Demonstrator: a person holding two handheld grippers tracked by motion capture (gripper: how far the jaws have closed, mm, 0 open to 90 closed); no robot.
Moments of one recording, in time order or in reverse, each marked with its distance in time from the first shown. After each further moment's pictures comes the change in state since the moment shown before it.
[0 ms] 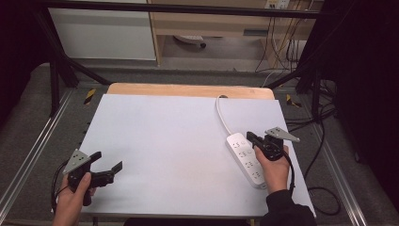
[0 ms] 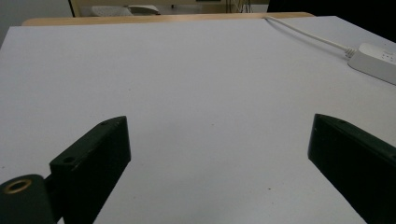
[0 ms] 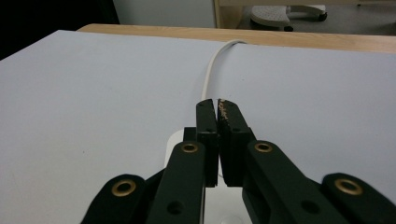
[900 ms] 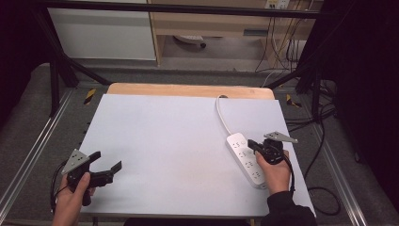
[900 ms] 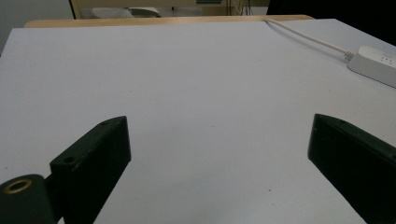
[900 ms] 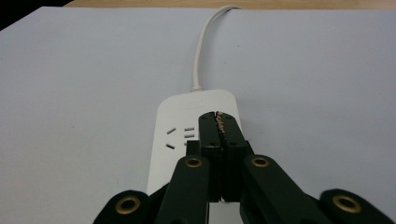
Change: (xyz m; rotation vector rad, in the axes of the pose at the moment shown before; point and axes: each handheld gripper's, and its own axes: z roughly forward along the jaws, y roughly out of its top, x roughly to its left) left arm 0.001 0.000 -0.001 -0.011 0.002 -0.001; right arm -0.004 -0.014 -0.001 0.140 -0.017 0.038
